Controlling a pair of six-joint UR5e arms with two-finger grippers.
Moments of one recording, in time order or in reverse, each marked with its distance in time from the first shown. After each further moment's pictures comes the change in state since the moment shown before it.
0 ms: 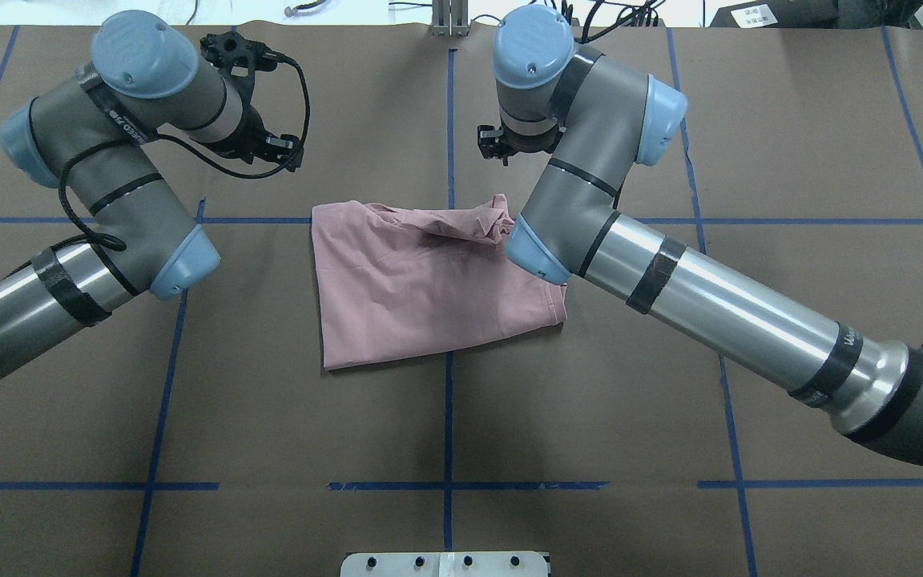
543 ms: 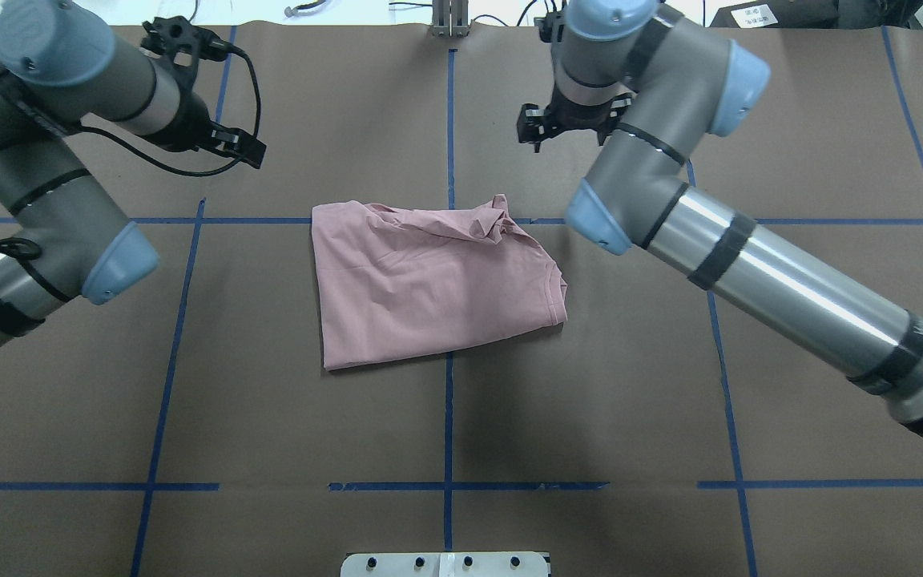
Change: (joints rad) left arm -0.079 0.128 -0.191 0.061 -0.049 0.182; right arm 0.103 -0.144 0.149 -0.009 0.126 -0.178
